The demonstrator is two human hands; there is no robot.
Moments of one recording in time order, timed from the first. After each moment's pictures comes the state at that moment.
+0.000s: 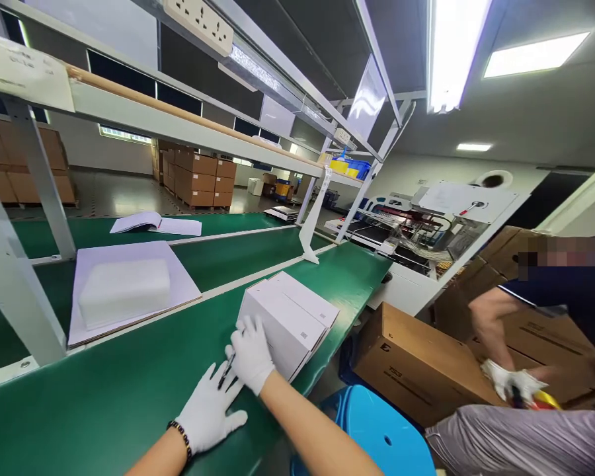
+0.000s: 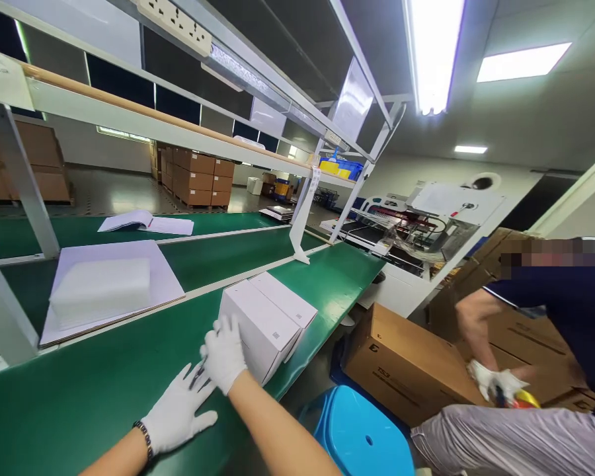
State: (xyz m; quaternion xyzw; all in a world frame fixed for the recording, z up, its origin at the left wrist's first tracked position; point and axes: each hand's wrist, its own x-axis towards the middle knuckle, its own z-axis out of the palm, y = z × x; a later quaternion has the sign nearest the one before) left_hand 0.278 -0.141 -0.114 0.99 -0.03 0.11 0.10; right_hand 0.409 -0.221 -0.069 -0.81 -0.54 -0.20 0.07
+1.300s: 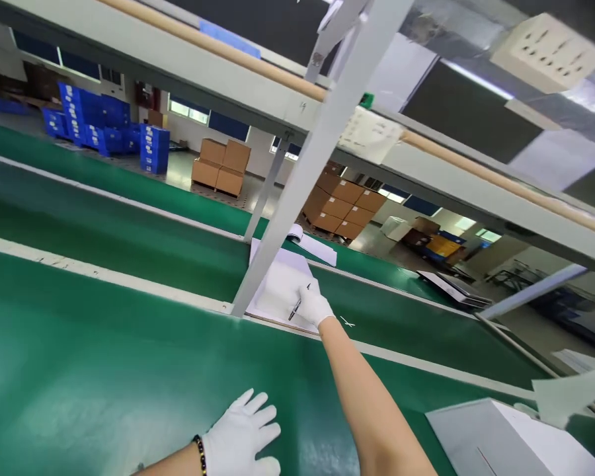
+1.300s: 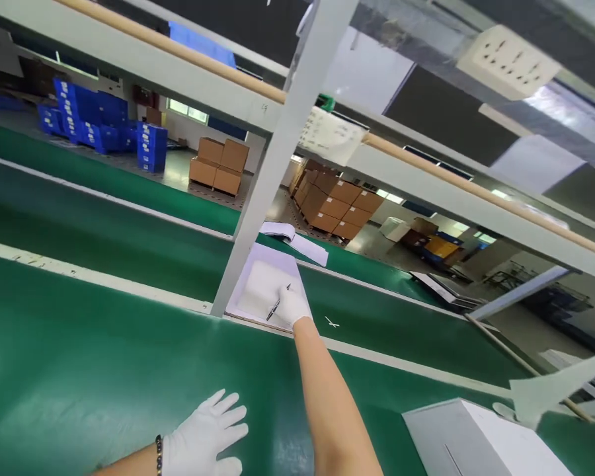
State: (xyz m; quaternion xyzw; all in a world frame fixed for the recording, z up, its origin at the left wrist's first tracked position) left_hand 0.092 -0.075 -0.088 0.93 0.18 0.08 0.30; right_hand 0.379 0.073 -0.010 -0.78 -0.63 -0.03 -0.04
